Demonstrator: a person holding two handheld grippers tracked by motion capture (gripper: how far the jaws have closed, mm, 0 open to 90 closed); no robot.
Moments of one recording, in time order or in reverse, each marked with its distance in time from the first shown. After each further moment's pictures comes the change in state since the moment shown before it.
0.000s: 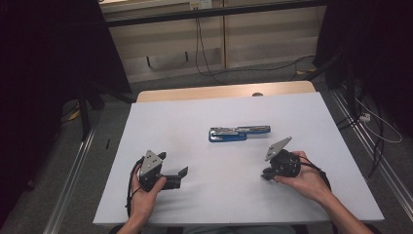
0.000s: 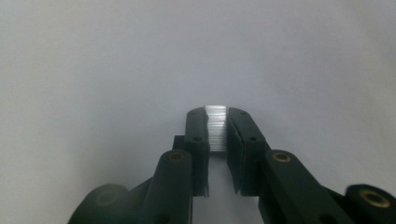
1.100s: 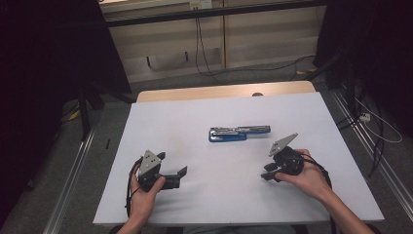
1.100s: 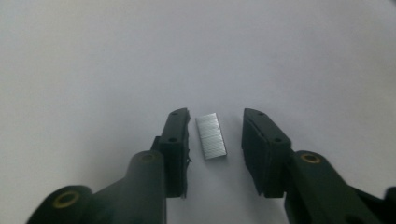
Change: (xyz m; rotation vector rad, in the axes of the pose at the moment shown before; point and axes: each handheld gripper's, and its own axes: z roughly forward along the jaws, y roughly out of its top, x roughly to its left) left arm 0.001 0.000 -0.002 -0.008 0.000 -0.021; right arm -0.008 -0.004 -0.005 -0.059 0.050 0.068
